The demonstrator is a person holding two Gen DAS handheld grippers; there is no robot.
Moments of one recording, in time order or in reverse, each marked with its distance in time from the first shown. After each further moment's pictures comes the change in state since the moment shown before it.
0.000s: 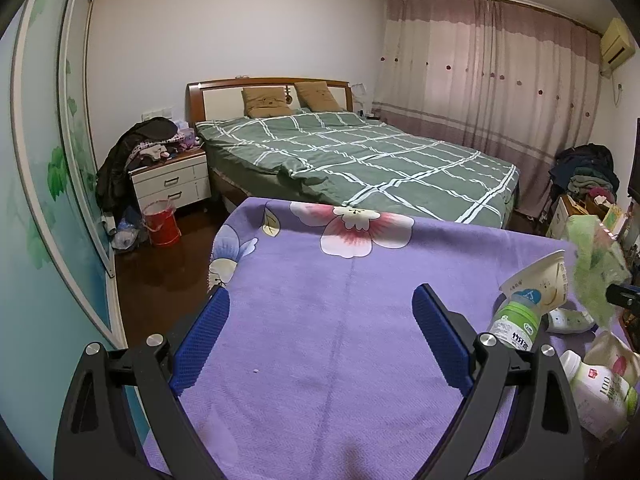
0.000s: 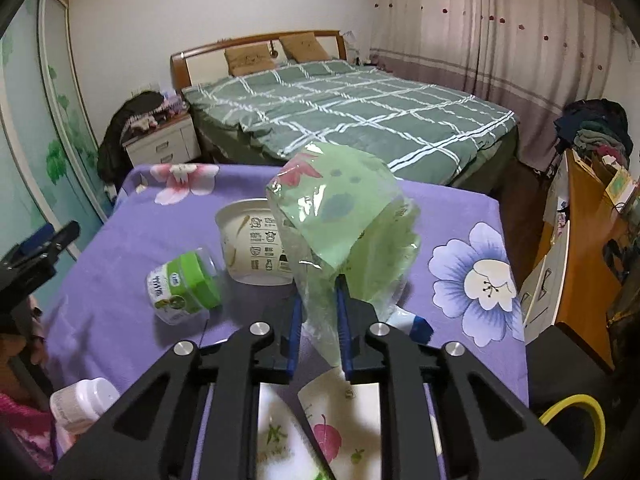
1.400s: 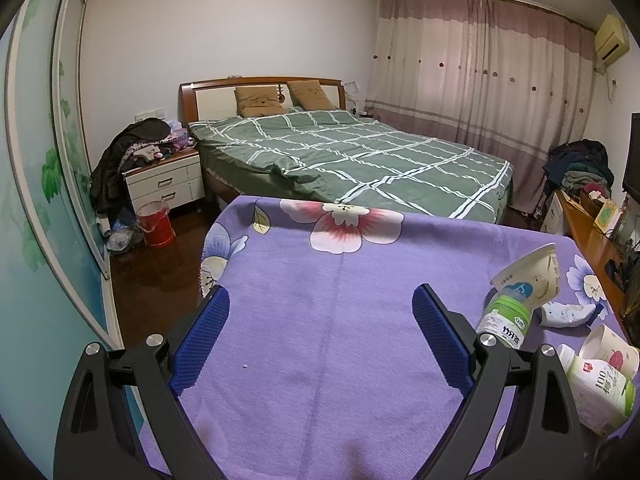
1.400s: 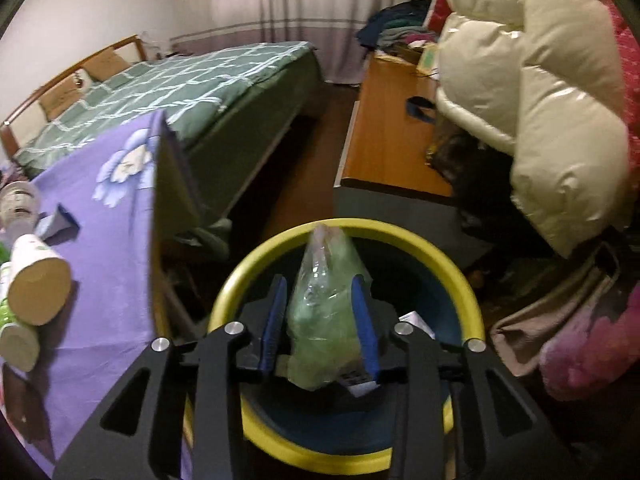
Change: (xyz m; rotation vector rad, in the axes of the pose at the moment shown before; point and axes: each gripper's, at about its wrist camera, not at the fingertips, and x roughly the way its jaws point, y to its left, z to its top) left arm -0.002 -0.014 -0.002 0.019 0.006 -0.015; right arm -0.114 -0.213 -0.167 0.450 0.100 -0.530
